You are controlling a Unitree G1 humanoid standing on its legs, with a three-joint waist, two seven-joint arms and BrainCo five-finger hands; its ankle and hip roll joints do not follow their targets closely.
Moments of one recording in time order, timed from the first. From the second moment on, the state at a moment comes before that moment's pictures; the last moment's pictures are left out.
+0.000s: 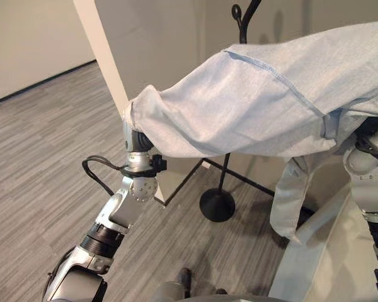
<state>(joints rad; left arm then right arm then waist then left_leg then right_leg) -0.41 0.48 -0.28 0.03 0.41 -0.20 0.74 -0.46 -0.76 0.04 -0.12 -0.65 0.16 -1.00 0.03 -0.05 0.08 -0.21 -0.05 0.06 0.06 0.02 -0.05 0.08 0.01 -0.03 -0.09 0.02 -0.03</state>
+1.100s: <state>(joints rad) -0.70 0.56 -0.35 0.12 0.41 -0.15 0.61 -0.76 -0.96 0.27 0.39 -0.52 0.15 -0.86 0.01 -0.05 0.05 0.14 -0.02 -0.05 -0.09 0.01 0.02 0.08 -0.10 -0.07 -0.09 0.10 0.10</state>
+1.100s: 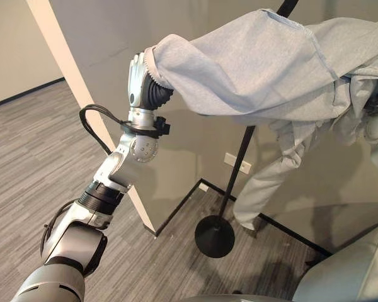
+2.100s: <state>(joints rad) -0.50 0.11 -0.43 0.62 -0.59 -0.17 0.41 -0.69 -0.34 0.49 0.81 -0.15 0.05 -0.61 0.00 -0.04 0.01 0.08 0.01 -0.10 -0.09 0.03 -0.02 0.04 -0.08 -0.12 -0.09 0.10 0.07</state>
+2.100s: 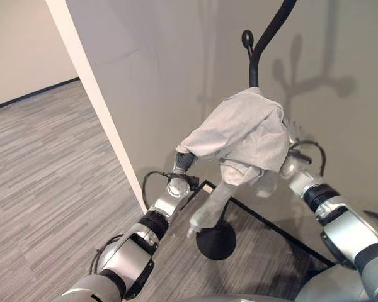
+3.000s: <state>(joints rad) 0.03 0.18 -0.25 0.52 -0.60 -0.13 0.31 -0.25 -0.36 0.26 0.33 0.18 -0.08 -0.52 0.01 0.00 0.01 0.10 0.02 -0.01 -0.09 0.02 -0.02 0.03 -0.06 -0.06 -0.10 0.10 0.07</state>
